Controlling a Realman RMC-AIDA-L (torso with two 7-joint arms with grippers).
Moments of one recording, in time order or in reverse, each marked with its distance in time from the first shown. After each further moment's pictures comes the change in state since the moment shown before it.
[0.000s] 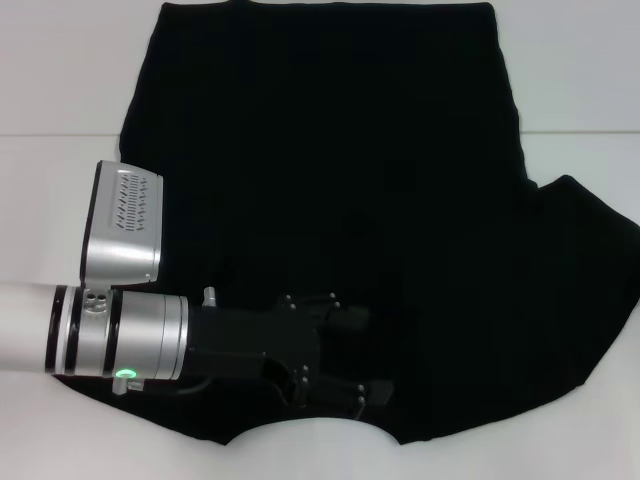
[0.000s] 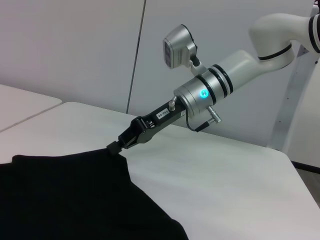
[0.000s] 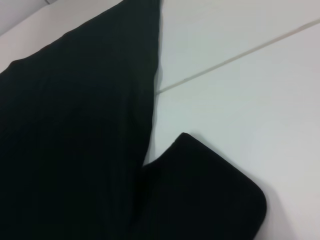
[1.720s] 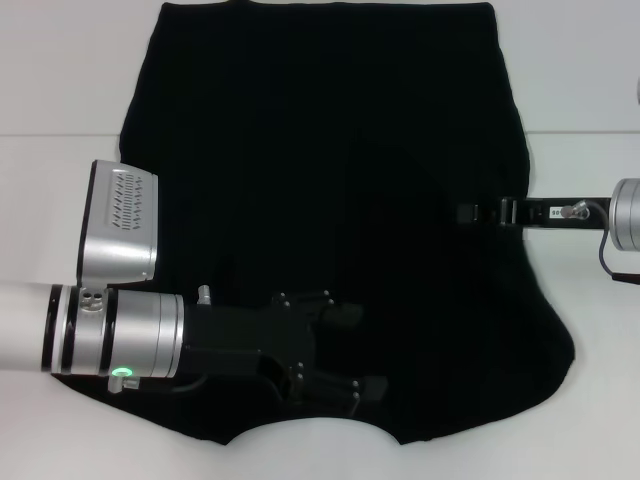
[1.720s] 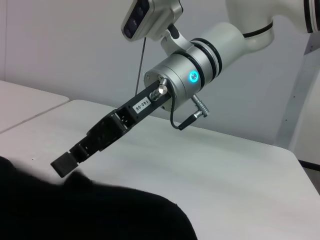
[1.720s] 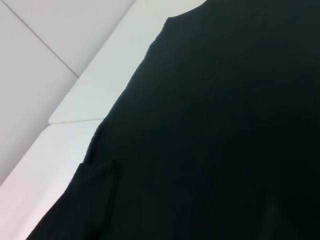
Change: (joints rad) left arm 0.003 0.005 -0.003 0.000 0.001 -0.011 0.000; right arm 0.194 0.100 -0.186 0.004 0.090 -0.137 -0.065
